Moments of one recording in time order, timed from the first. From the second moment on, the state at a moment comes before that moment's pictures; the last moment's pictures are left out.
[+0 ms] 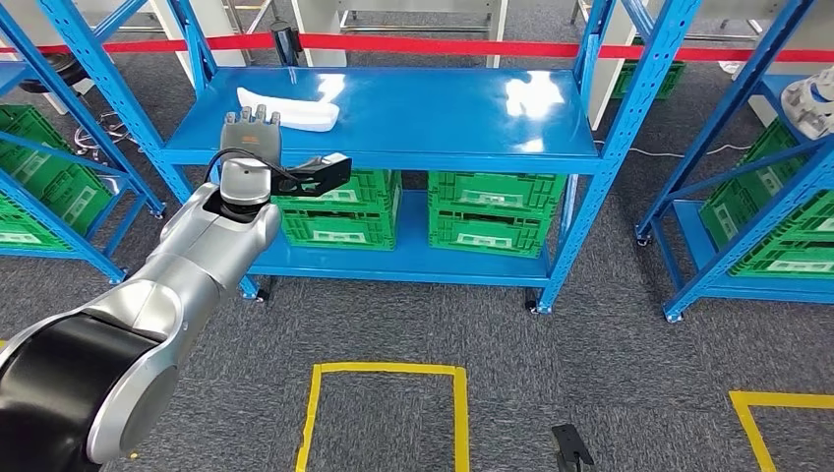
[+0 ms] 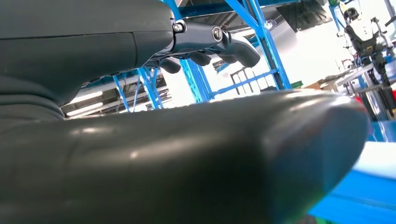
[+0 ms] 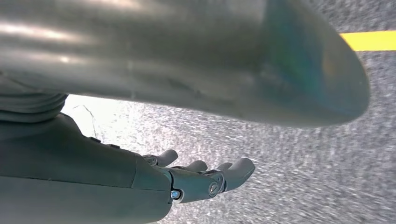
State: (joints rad) left arm -1.16 -0.14 -0.53 -0.22 -1.48 -0.04 0.34; right arm -0.16 0.11 -0.48 -0.19 0.75 -0.11 0.06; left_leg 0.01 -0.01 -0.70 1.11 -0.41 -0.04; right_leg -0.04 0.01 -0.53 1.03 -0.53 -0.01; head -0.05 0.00
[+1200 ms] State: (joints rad) left arm -1.15 -0.14 -0.53 -0.22 -1.50 -0.05 0.34; right arm -0.16 0.10 -0.48 -0.19 0.75 -0.11 0.06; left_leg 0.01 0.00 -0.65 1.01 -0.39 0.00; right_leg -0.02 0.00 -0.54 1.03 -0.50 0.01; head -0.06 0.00
